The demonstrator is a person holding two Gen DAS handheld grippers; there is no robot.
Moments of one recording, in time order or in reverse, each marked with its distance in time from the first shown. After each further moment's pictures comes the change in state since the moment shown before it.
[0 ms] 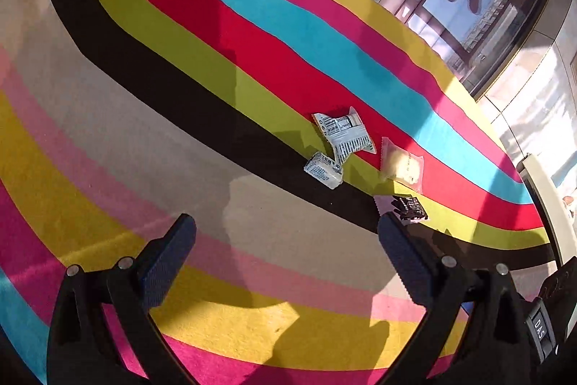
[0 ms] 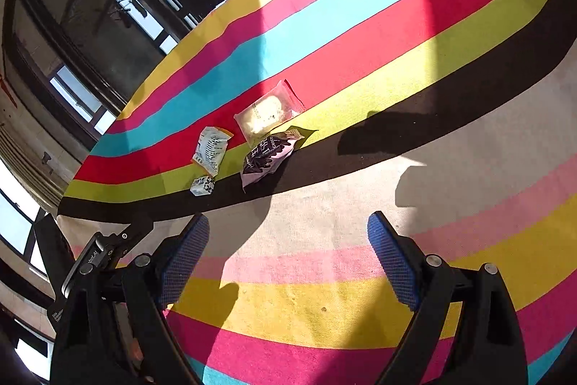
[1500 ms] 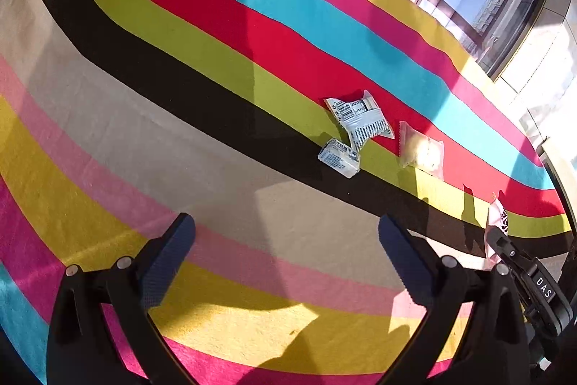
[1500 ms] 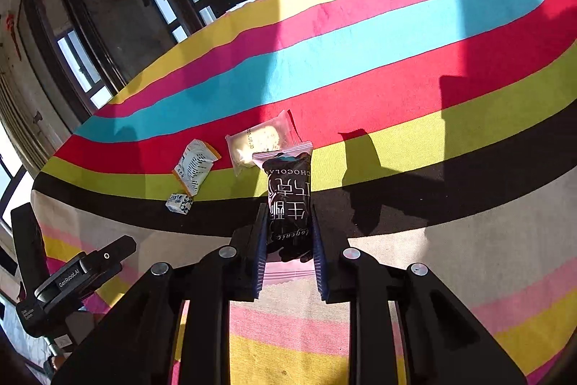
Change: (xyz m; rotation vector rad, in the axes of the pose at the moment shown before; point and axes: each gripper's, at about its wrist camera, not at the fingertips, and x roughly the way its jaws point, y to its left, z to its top) left arm 0.010 -0.009 -0.005 0.073 0.025 0.101; right arm -0.035 -0.017 0.006 -0.179 -0.098 0.016
